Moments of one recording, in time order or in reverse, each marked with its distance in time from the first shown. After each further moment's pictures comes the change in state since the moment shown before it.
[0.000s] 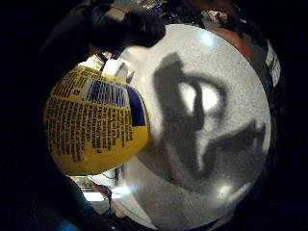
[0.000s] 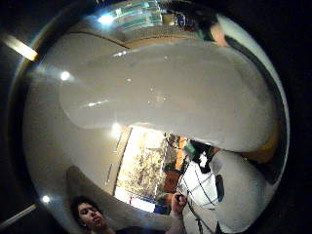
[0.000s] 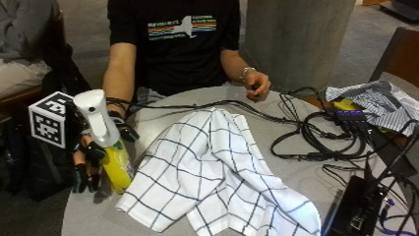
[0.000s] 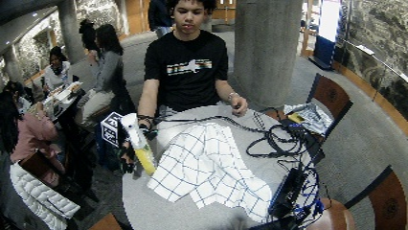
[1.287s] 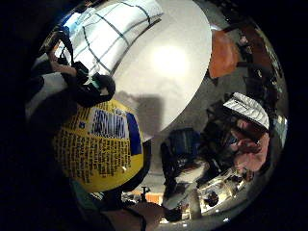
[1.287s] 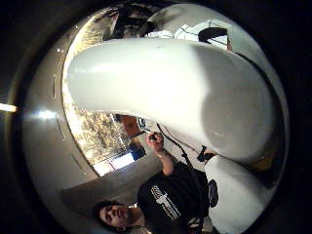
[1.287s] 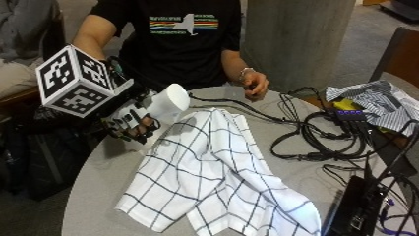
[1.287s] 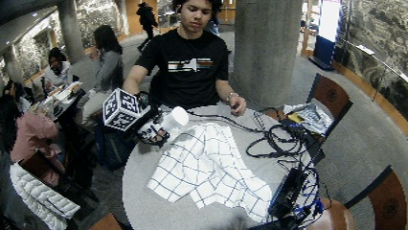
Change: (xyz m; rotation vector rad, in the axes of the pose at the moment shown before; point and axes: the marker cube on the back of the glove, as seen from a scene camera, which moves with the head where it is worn) arm -0.086 0.029 0.009 -0.893 0.729 0.033
